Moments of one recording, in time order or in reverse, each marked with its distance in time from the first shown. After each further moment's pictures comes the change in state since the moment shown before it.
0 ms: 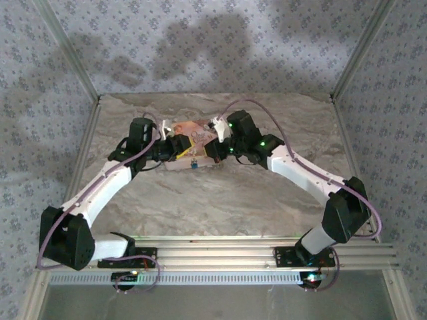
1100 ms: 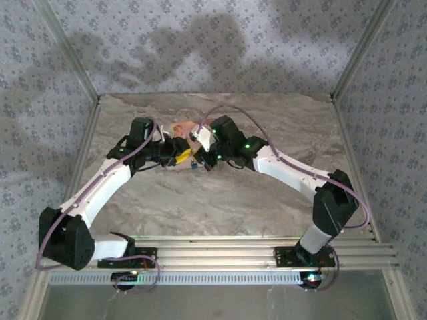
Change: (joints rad) left arm -0.009 0.003 0.044 -0.136 0.000 -0.164; right arm 0.094 0.100 0.064 -0.021 0.061 -0.274
